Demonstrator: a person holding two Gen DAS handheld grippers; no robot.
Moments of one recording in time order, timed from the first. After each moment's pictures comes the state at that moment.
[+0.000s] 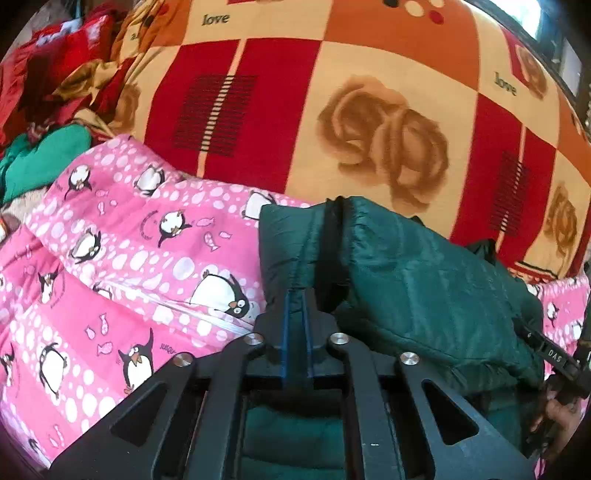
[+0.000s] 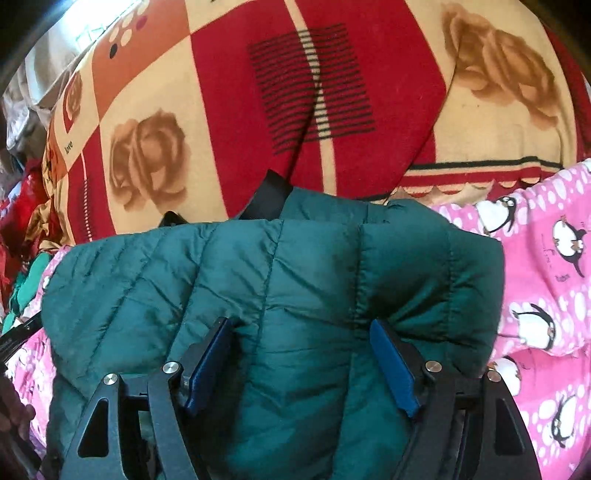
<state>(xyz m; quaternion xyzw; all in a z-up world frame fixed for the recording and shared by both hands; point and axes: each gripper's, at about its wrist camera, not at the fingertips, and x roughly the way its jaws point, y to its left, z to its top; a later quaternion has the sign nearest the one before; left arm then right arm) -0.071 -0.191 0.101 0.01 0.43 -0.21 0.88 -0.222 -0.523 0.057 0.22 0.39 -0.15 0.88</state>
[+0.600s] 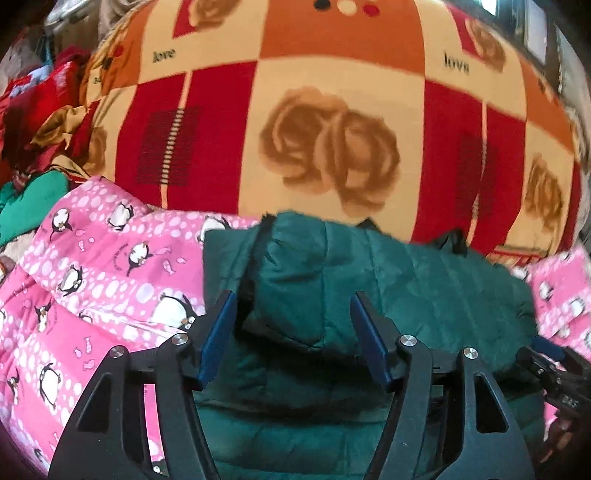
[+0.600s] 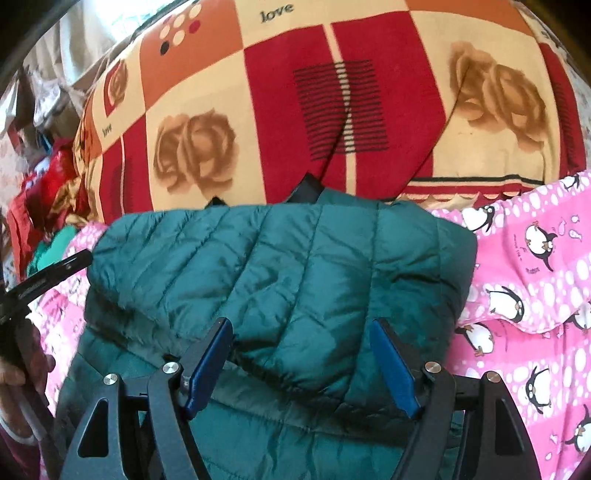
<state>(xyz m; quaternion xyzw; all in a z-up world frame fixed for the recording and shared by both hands) -0.097 -0.250 0.114 0.06 0.40 -0.23 0.89 -0.258 -0.481 0.077 0.18 0.40 -0.13 0.89</state>
